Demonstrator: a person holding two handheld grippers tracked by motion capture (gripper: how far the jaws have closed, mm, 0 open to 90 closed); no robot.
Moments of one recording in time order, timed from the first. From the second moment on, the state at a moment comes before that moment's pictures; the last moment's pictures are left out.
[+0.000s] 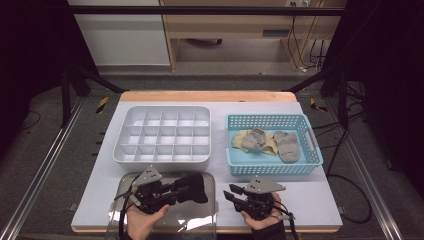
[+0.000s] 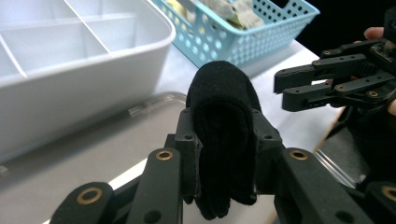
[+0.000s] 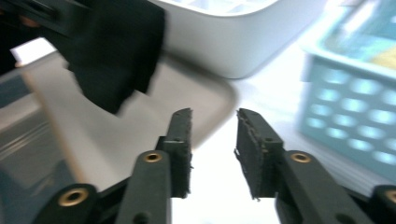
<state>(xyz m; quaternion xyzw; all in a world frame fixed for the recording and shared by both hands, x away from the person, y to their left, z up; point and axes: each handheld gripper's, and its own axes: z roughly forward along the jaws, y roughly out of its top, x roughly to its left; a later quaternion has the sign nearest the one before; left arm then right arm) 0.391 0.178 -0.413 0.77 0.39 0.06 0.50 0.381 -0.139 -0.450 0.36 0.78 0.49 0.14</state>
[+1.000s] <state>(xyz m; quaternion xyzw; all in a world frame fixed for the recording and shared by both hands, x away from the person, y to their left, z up) 0.432 0.242 -0.367 0.75 0.44 0.15 0.47 0.381 -0.208 -0.469 0.45 0.74 0.46 0.21</state>
